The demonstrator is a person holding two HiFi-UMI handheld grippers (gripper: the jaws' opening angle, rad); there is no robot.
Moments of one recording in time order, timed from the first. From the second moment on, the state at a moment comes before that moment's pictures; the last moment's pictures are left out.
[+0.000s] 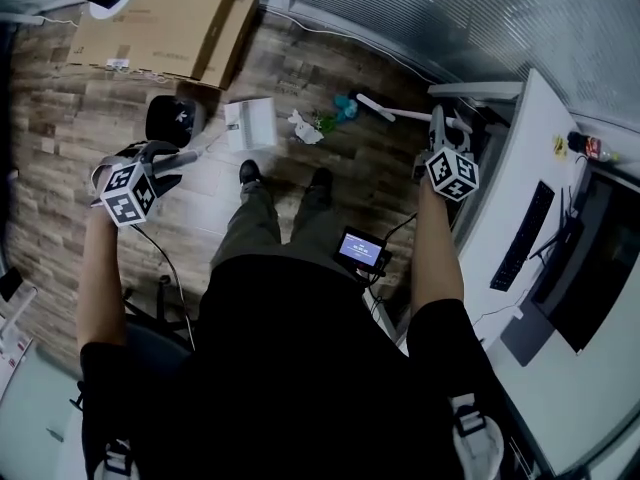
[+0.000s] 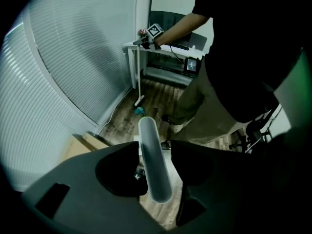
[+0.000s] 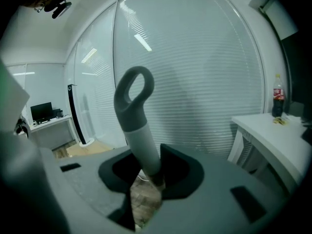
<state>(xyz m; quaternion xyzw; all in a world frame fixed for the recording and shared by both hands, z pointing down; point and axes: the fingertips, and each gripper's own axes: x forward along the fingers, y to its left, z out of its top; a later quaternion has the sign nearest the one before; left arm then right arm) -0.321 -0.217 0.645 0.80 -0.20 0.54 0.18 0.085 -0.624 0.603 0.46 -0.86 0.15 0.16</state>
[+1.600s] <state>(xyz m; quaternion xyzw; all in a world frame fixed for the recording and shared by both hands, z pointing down) -0.300 -0.196 0.646 0.85 -0.21 0.41 0.25 -0.053 -0.418 0.625 0.56 -0.70 0.43 0.12</state>
